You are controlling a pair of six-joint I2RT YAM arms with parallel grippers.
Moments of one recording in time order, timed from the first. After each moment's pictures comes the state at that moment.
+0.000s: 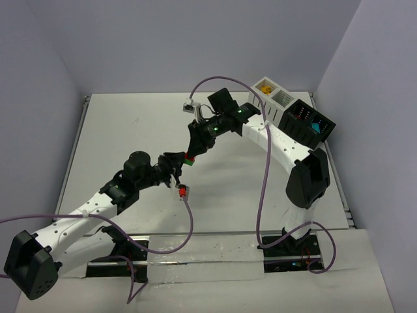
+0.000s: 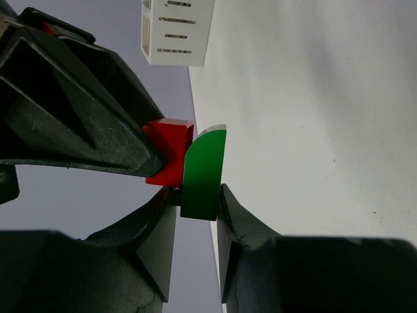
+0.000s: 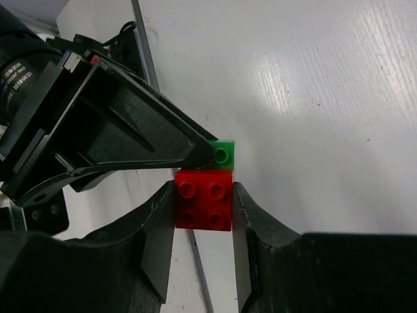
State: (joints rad) left arm -0.69 0.95 0.57 0.05 0.35 1.45; right arm 0.62 1.80 1.68 -0.77 -0.83 -0.04
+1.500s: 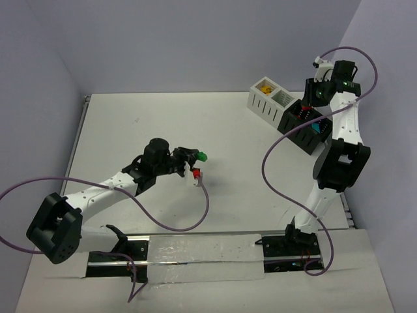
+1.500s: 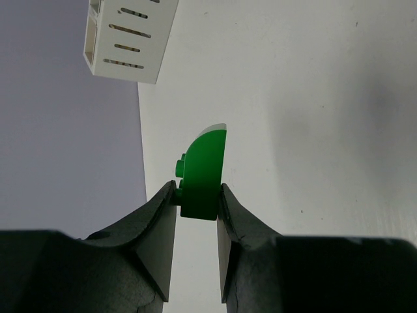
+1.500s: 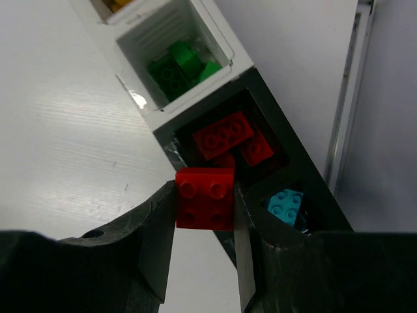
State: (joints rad) left arm -0.69 1.29 0.71 0.15 0.42 1.27; right arm -0.31 1.92 1.93 -0.81 -0.36 -0.29
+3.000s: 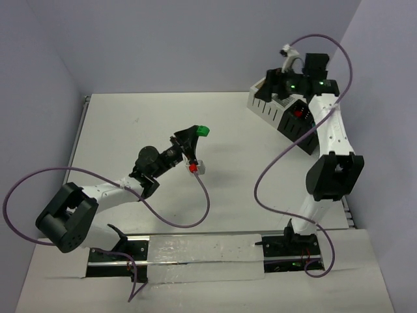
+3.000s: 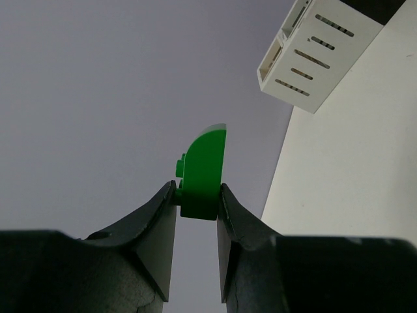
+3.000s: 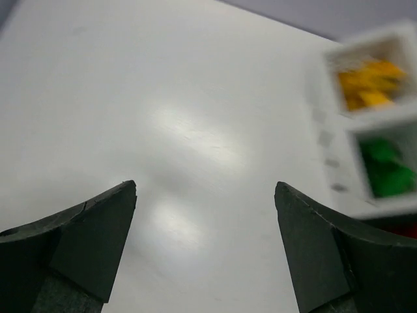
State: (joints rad) left arm -0.69 1.38 0.58 0.97 0.28 1.15; right arm -0.09 1.80 1.88 -0.71 -0.70 -0.13
